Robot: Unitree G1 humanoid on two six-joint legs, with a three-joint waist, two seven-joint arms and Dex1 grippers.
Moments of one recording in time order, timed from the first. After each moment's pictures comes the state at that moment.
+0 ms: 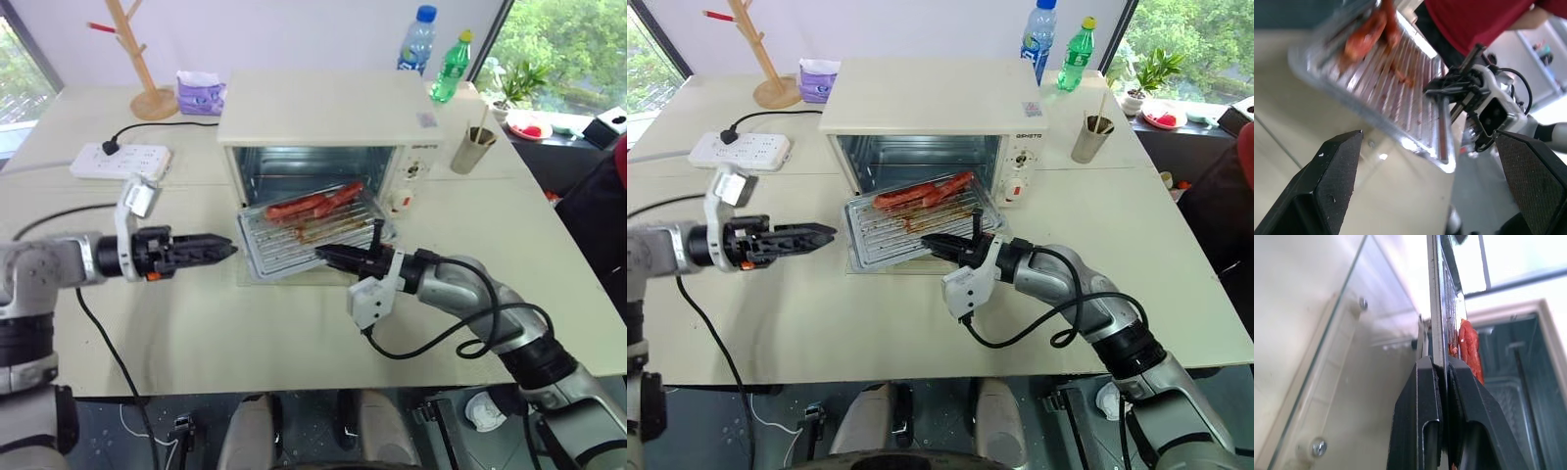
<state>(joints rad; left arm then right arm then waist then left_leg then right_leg) -0.46 0.74 0.34 -0.05 -0.89 1.43 -1.08 -0.46 -0.66 0.37 -0.08 -0.46 -0.58 0.52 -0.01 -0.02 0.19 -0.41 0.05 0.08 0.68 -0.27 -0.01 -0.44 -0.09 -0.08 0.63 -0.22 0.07</state>
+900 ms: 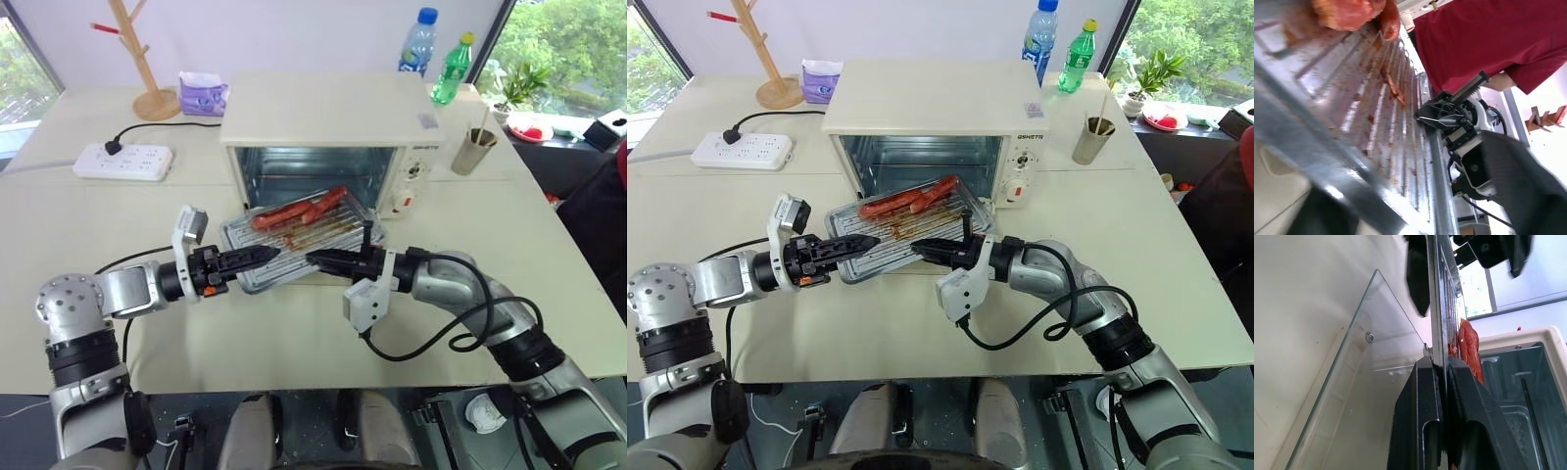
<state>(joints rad) -0.44 0.45 0.48 0.01 -1.40 1.61 -0.38 -0.49 -0.61 0.38 -0.04 -0.44 -0.63 0.58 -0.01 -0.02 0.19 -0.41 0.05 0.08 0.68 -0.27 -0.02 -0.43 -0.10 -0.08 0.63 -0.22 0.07</state>
